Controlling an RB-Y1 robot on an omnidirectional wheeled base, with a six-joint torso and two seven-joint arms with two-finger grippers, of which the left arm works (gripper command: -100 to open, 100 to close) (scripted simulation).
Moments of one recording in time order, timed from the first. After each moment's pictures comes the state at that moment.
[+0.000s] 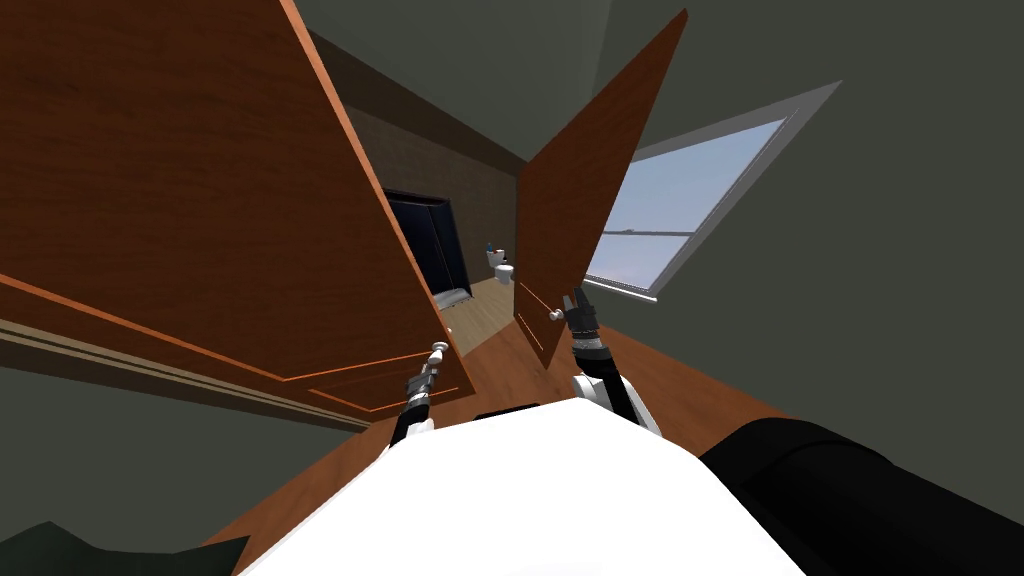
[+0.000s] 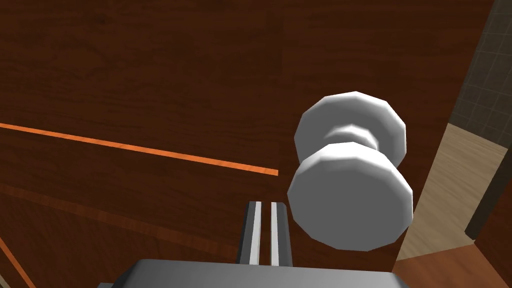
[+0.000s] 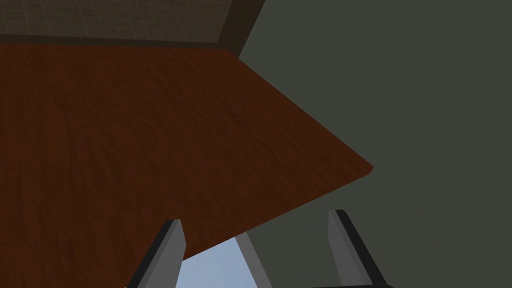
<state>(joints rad) 0.07 0.22 0.03 -0.88 0.42 -0.69 1.46</state>
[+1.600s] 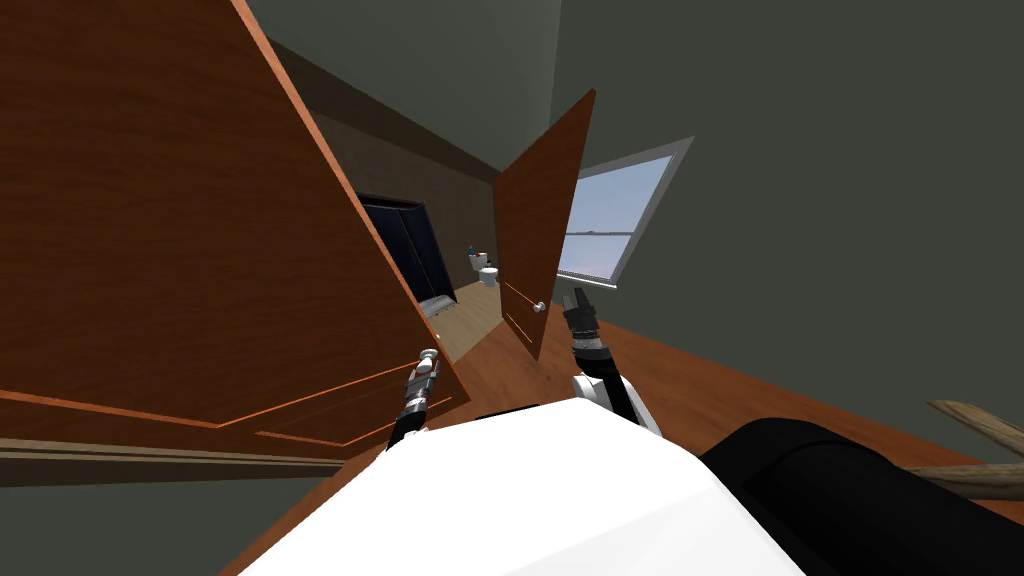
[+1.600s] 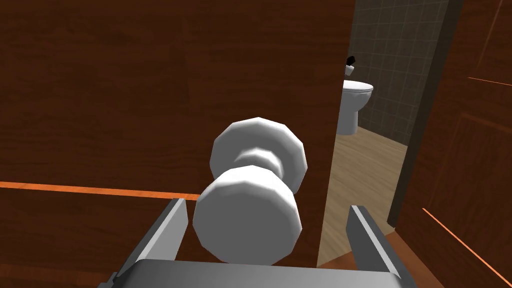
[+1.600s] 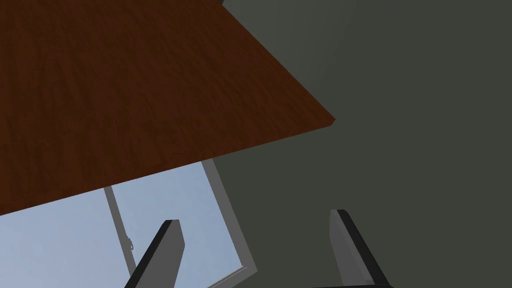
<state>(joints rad) 0.06 0.28 -0.06 -0.79 0.42 -0.82 1.57</state>
